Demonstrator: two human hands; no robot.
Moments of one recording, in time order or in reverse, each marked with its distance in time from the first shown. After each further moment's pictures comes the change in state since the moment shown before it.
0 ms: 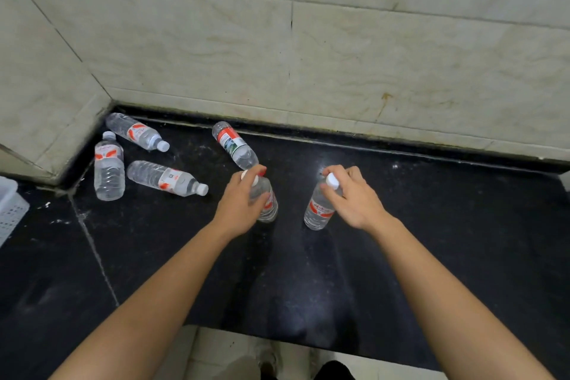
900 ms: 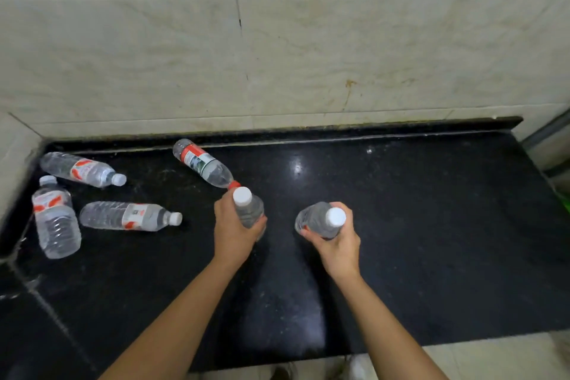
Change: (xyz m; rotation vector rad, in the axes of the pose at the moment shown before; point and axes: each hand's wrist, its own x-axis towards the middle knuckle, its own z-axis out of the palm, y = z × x) left_hand 0.019 -0.038 0.049 -0.241 0.137 -0.025; right_hand -0.050 0.001 0.110 0.729 0.543 0.391
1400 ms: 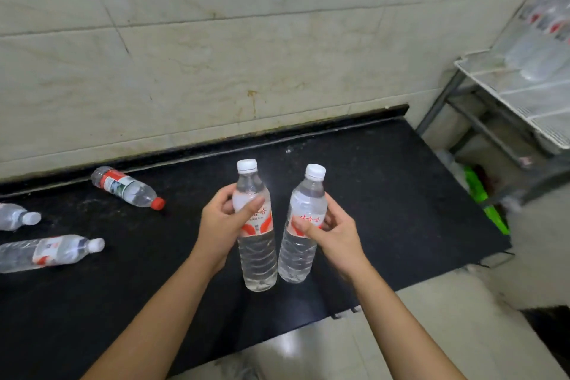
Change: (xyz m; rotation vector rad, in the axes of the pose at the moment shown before) left_hand -0.097 0.168 0.068 -0.544 -0.374 -0.073; right_hand -0.039 -0.018 -0.186 0.348 -0.122 -0.046
